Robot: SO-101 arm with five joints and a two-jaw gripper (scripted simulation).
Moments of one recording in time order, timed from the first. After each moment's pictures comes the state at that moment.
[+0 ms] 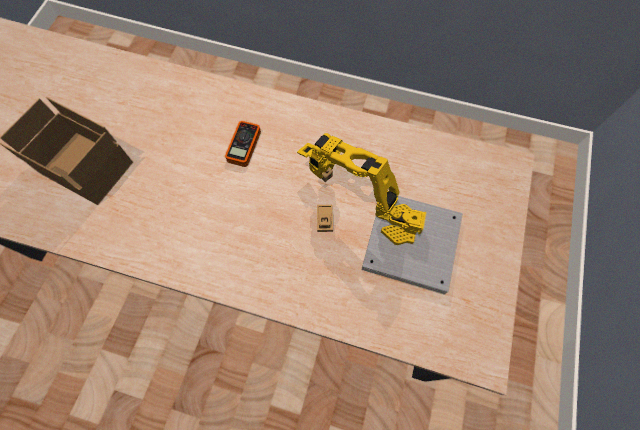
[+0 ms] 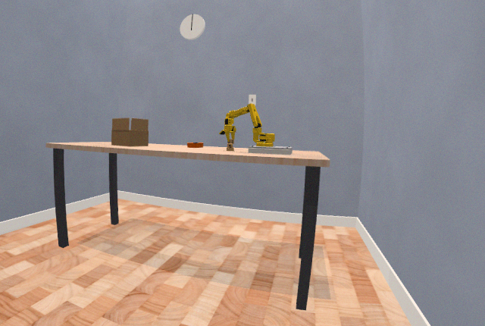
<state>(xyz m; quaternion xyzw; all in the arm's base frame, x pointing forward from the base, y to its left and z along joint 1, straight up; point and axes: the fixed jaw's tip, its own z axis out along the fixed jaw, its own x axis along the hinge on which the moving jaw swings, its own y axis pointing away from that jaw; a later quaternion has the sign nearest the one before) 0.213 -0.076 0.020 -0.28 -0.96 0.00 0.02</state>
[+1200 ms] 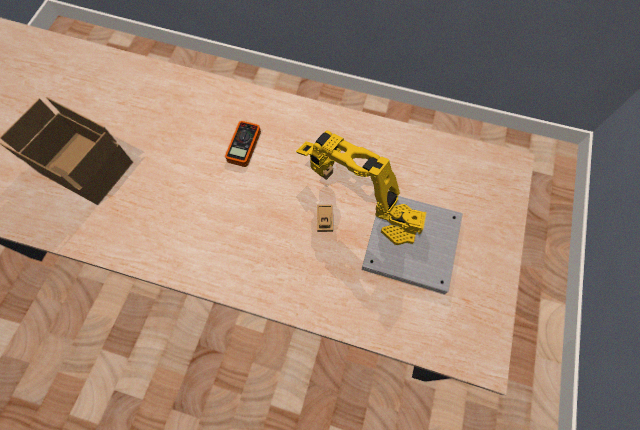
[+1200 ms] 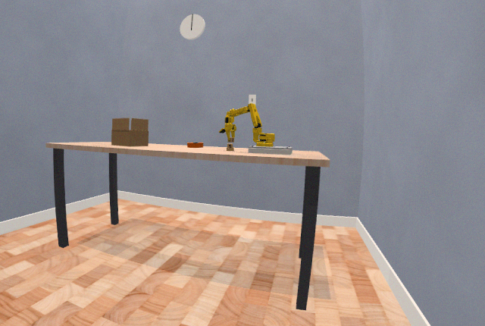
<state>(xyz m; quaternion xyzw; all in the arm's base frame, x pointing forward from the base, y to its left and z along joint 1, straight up) 0.212 -0.079 0.029 -0.24 -0.97 0.00 0.01</state>
